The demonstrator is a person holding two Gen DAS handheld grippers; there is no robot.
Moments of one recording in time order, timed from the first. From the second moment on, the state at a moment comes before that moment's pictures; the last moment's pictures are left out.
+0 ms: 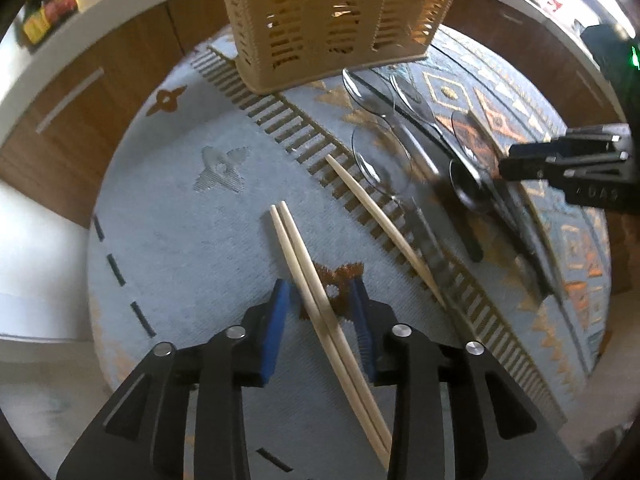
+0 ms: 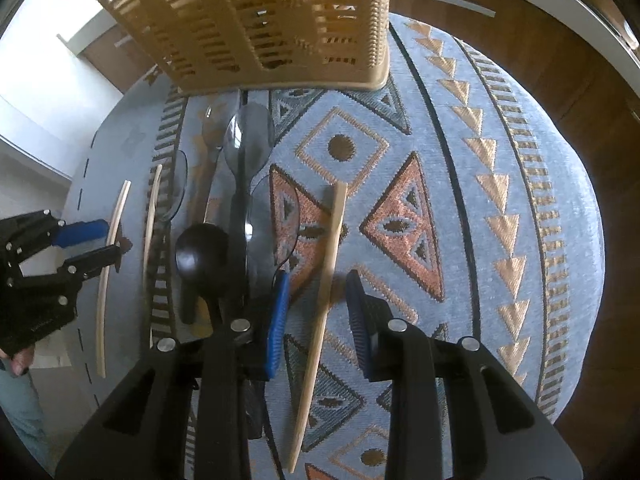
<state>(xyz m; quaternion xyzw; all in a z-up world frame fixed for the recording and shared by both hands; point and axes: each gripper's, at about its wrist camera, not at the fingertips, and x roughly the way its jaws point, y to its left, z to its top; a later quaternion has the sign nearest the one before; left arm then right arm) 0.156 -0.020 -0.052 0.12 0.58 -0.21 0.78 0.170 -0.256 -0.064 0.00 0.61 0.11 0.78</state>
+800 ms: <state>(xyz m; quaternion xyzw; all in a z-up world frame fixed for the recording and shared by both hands) 0.105 -0.051 -0.039 0.14 0.50 -0.20 0.83 0.097 -0.235 -0.023 -0.07 0.52 0.12 0.85</state>
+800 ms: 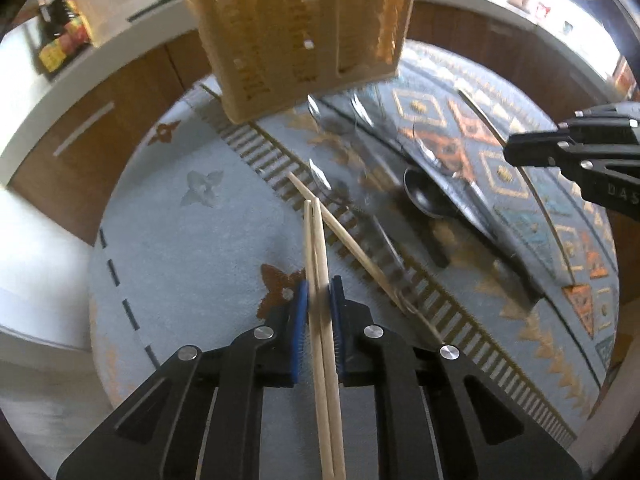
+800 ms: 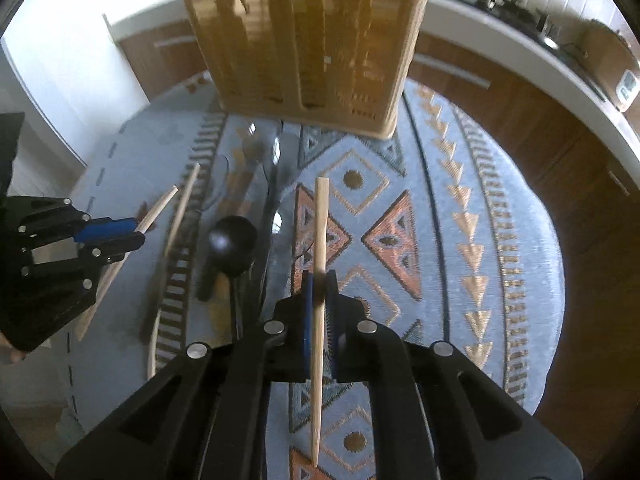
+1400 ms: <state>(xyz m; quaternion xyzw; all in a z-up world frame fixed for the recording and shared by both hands) 0.059 -0.018 0.060 -0.03 0.26 -0.19 0.95 0.036 -0.254 0.051 0.03 0.29 0.27 0.92</state>
